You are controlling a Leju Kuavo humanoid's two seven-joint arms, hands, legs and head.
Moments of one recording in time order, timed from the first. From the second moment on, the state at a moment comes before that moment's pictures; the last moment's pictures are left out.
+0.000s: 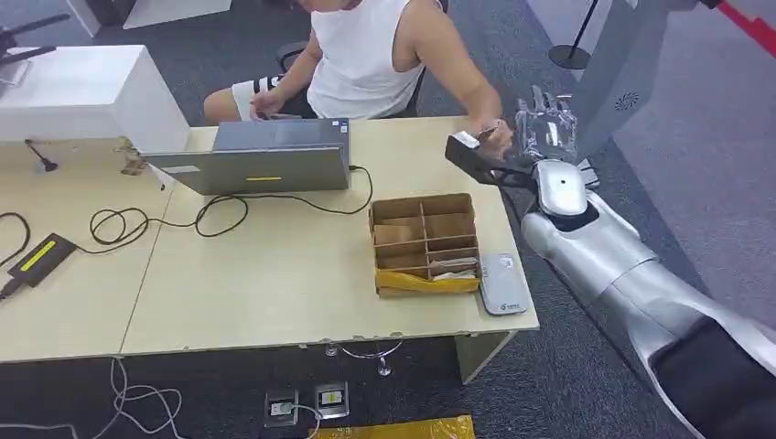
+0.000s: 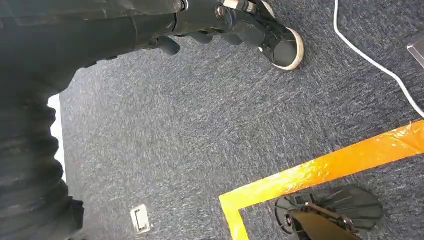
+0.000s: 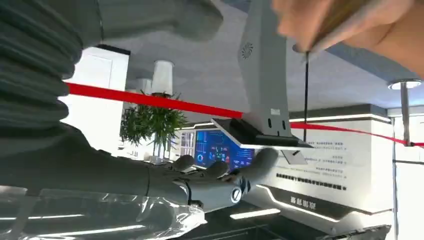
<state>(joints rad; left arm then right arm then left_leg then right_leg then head) -0.18 0.04 -1.23 -0.29 0.71 0.55 0.10 -1.10 -0.24 1.02 -0.79 0.83 -0.35 0.56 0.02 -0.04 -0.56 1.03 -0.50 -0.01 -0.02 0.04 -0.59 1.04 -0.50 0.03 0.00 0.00</state>
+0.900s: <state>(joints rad) -0.13 0.04 -1.22 -0.29 0.75 0.60 0.02 -0.71 -0.31 0.87 -1.45 0.53 -0.53 0.28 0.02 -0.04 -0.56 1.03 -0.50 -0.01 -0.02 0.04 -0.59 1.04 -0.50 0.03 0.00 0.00</state>
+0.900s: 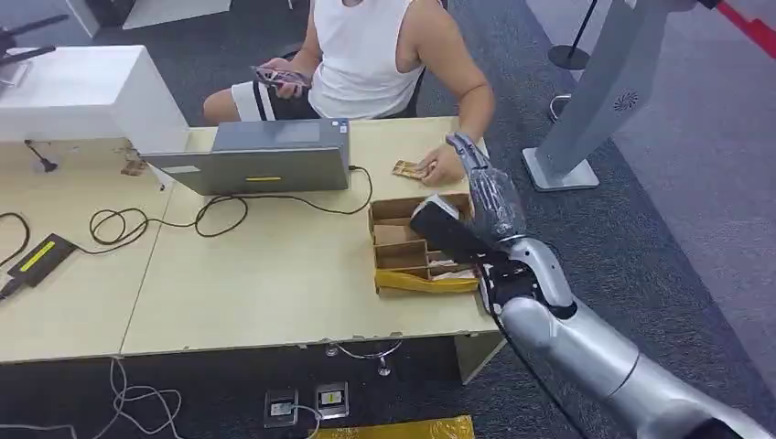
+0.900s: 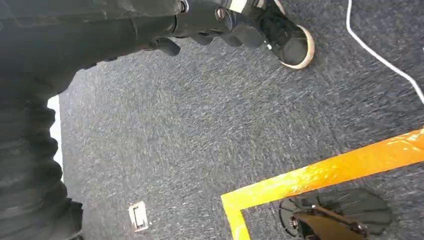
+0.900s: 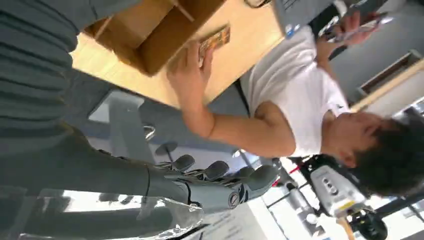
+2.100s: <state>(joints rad) -0.15 0.04 -1.22 -0.29 0.71 0.58 0.05 -0.43 -0.44 0.73 -1.72 0.92 -0.18 0.45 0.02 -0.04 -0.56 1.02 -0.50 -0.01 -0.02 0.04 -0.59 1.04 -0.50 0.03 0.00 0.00</state>
